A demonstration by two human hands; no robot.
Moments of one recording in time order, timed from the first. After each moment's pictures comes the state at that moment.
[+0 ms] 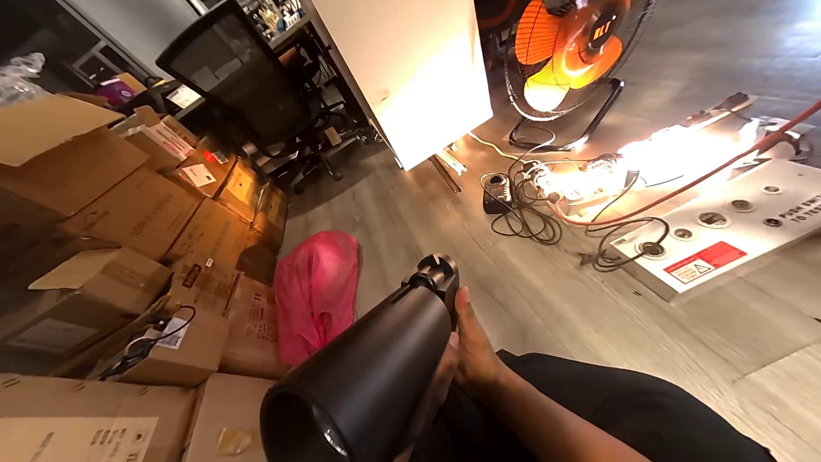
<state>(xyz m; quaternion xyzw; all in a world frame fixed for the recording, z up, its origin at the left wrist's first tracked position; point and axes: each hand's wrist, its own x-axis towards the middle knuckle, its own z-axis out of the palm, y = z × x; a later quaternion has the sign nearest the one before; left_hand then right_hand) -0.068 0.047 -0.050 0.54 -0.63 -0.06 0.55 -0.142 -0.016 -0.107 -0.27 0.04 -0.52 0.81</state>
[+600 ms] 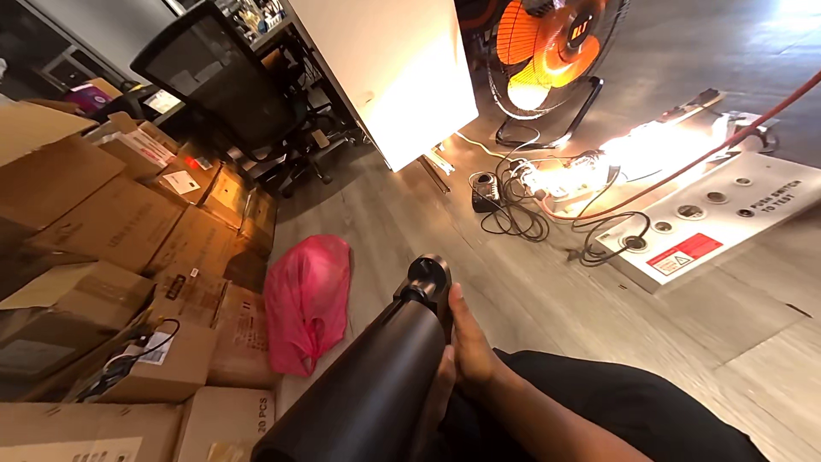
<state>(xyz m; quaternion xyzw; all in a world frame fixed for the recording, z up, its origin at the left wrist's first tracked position) -0.072 0.051 -0.064 0.54 -0.64 -0.08 0.55 -0.150 -0.022 -0.107 -0.29 0.08 -0.52 0.80</state>
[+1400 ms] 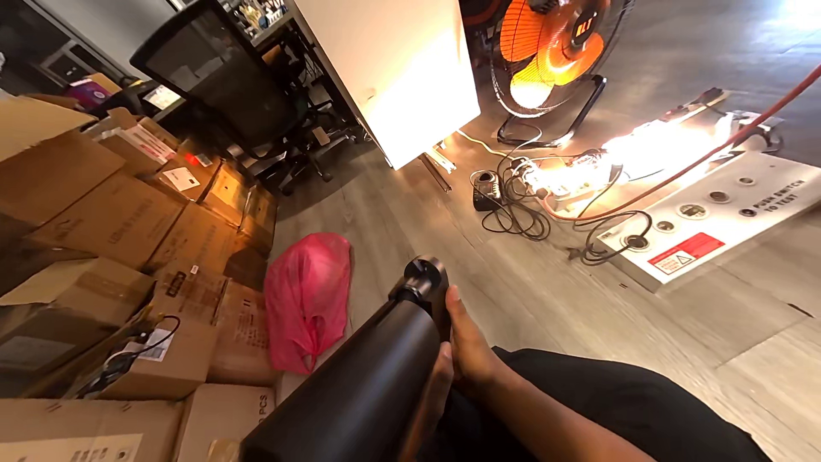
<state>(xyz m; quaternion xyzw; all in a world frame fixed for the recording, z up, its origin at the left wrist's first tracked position) -0.078 0.053 -0.061 0.54 -0.59 -0.09 0.59 -0.150 -0.021 -0.107 -0.33 0.09 -0.51 0.79</state>
